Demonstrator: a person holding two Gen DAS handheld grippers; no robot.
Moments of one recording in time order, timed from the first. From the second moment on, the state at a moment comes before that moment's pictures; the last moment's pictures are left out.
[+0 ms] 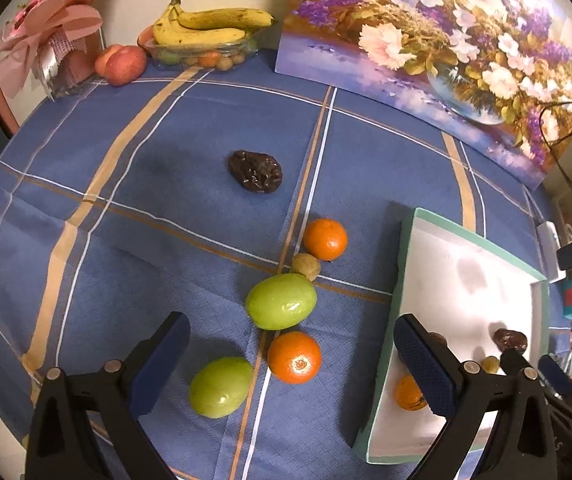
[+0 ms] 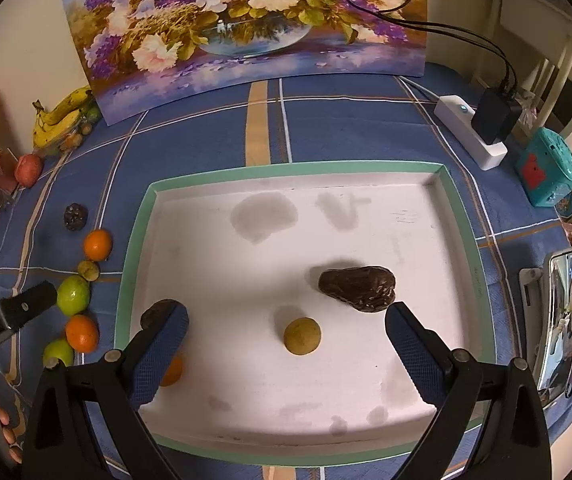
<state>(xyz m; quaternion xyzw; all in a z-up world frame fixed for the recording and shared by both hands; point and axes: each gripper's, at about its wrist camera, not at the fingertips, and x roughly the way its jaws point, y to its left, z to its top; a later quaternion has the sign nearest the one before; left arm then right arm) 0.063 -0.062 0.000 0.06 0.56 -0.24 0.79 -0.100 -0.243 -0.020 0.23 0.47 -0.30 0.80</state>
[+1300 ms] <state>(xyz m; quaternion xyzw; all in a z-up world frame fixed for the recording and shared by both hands) 0.071 -0.012 -0.065 0.06 0.66 -0.23 0.71 -0.044 -0.167 -0.026 0.20 0.51 -0.22 0.81</state>
